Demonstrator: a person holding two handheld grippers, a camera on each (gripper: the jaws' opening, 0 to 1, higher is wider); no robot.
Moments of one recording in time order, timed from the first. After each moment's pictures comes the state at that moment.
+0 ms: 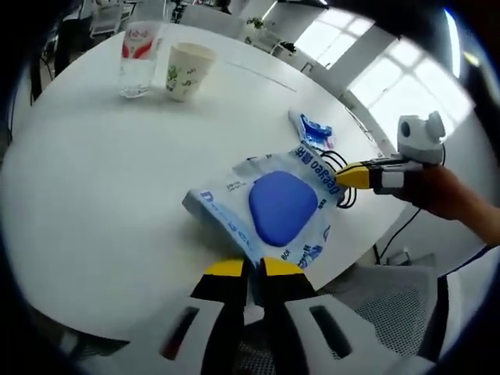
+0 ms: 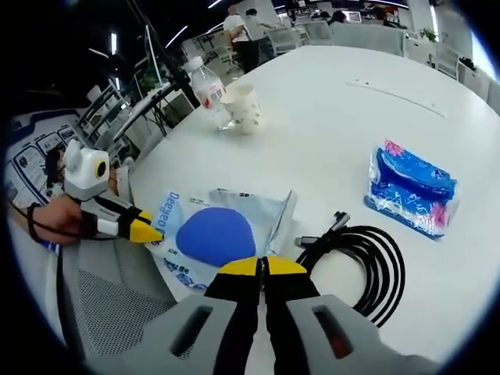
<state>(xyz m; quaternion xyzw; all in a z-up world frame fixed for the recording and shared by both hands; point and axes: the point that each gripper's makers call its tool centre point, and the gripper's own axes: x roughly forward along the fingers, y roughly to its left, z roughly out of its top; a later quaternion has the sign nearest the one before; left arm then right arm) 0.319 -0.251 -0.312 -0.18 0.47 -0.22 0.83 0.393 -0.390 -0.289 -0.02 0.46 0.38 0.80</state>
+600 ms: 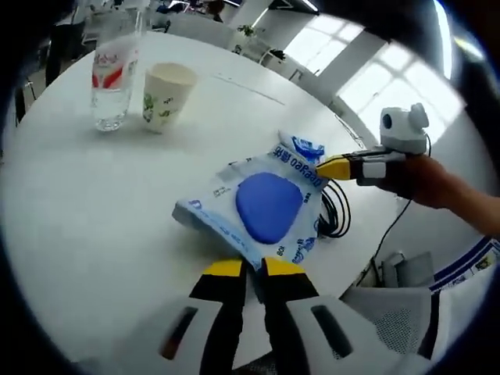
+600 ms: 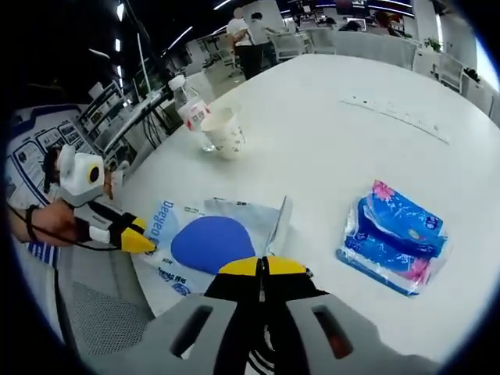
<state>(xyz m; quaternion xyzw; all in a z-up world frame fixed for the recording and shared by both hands) 0.369 -0.276 -0.298 -0.16 0.45 -0.28 0.83 0.464 -0.399 -0.277 -0.03 0.44 0.39 0.81</state>
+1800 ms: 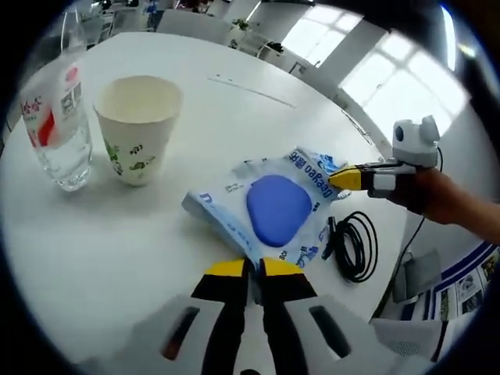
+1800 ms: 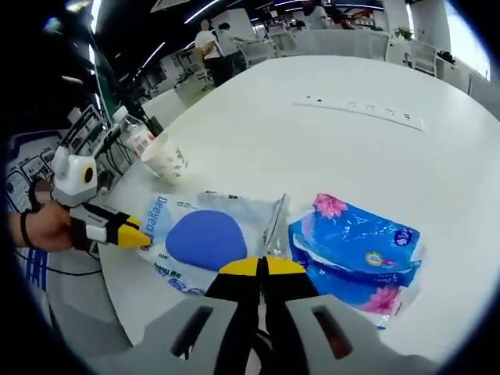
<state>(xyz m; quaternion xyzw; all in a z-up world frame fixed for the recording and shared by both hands) 0.460 -0.283 -0.322 -0.15 0.46 -0.25 0.84 0.522 -0.440 -0.307 0.01 0.44 0.32 0.84</state>
